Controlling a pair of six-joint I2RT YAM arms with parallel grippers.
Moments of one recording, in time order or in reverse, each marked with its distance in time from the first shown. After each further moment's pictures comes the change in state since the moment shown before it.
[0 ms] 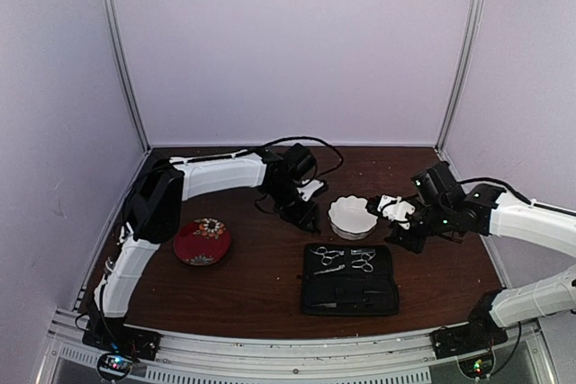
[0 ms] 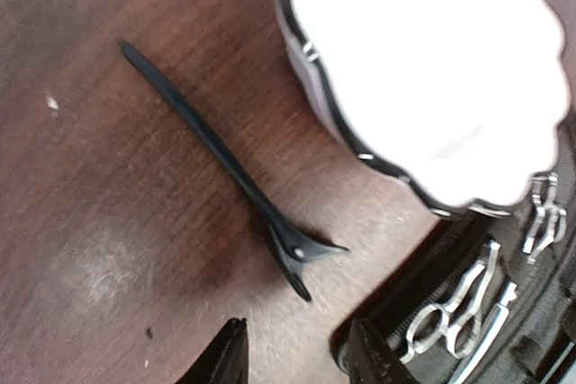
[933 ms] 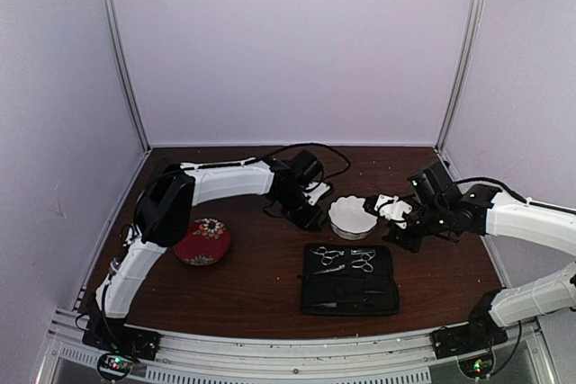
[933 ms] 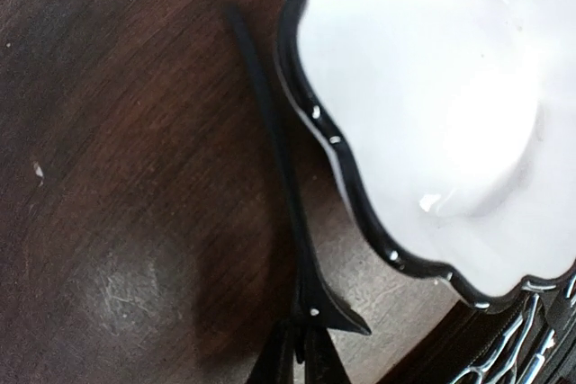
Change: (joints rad) left arm -0.019 0.093 0.040 0.079 -0.069 0.037; right arm -0.004 0.026 0.000 0.043 0.024 0.013
